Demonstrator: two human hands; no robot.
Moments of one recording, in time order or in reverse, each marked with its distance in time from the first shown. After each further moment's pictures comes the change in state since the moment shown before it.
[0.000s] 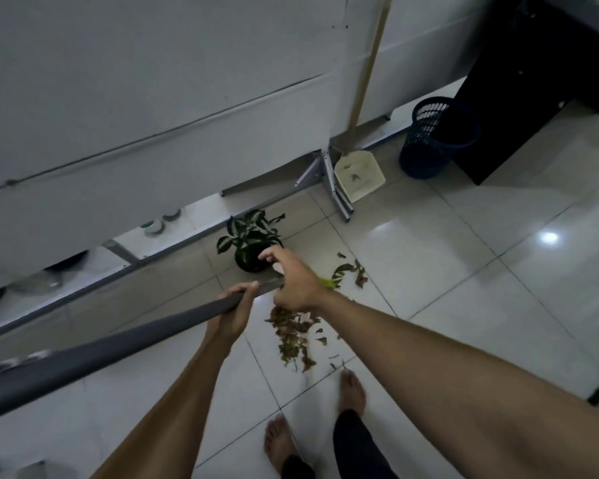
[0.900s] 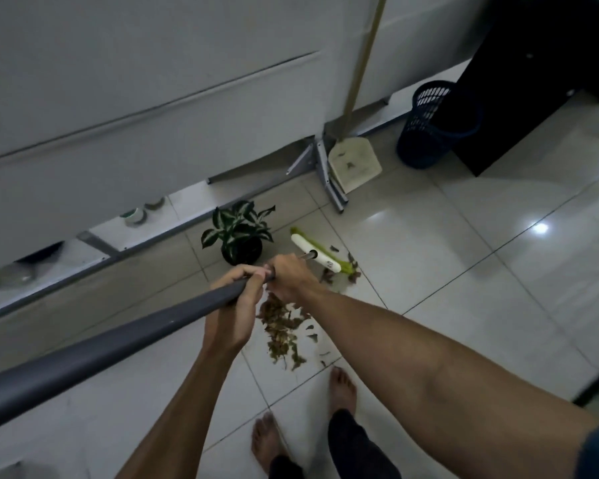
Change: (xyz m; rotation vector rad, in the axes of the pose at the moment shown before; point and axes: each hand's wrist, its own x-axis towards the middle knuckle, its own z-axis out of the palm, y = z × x) left_hand 0.023 0.008 0.041 -0.315 -0.104 0.205; right_hand 0.078 0.072 0.007 -0.438 -0.016 0.140
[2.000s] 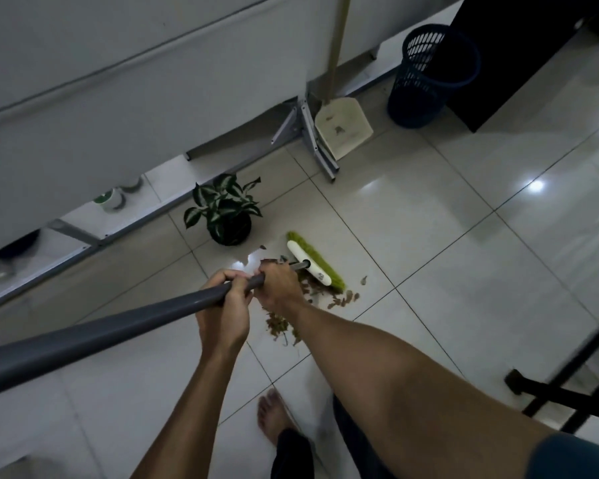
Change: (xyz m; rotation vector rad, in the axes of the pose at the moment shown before) left_hand -0.013 -0.052 0.022 -0.063 0.303 -0.216; right_hand -0.008 0.028 0.095 0.185 0.132 0.101
